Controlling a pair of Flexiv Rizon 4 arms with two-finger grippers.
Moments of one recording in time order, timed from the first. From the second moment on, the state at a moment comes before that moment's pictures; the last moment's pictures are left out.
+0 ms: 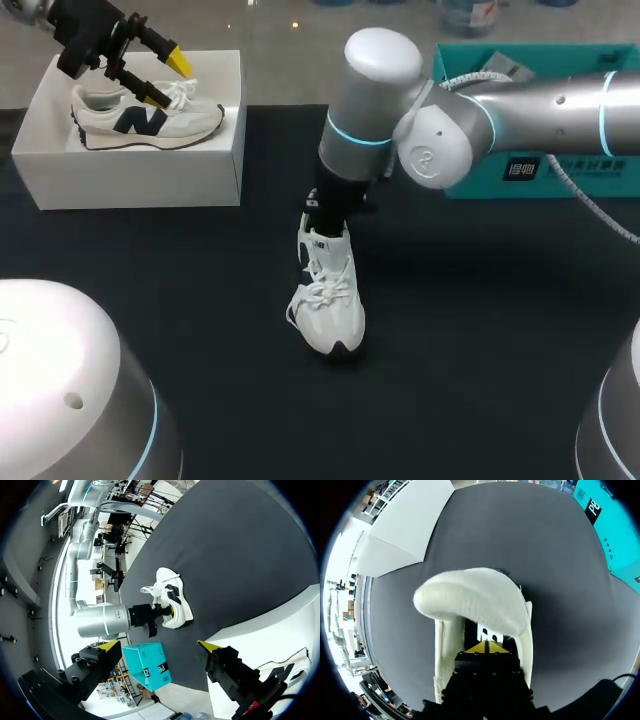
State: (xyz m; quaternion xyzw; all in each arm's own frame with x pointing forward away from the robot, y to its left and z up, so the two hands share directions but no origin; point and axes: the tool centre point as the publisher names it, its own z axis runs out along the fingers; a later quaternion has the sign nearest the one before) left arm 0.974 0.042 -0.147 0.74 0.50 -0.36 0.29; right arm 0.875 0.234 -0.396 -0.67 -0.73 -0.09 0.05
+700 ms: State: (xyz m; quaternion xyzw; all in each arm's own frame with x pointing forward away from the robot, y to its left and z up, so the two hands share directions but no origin) left arm 0.974 0.042 -0.147 0.74 0.50 -0.36 0.29; right arm 0.880 0.222 -0.403 -0.68 -0.73 -0.06 0.04
